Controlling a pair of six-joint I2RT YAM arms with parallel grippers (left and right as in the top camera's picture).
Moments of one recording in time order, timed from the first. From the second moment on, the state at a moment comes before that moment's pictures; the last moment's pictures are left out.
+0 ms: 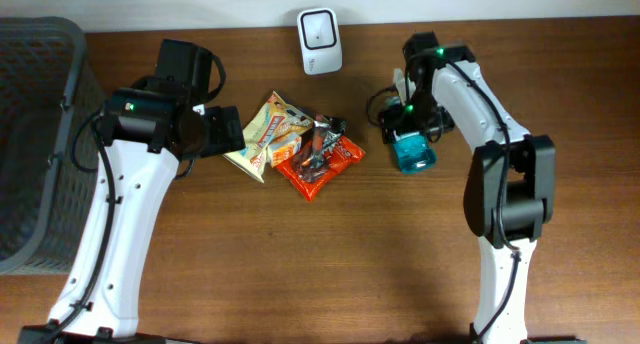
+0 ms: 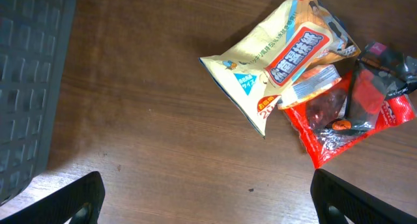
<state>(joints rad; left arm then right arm) -0.19 1.58 1.68 -1.30 -0.17 -0.37 0.16 2.29 1.91 -1.17 -0.09 -0.07</state>
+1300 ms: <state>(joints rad) -0.19 1.58 1.68 -1.30 -0.17 -0.37 0.40 2.43 2.12 -0.33 -0.07 0.32</state>
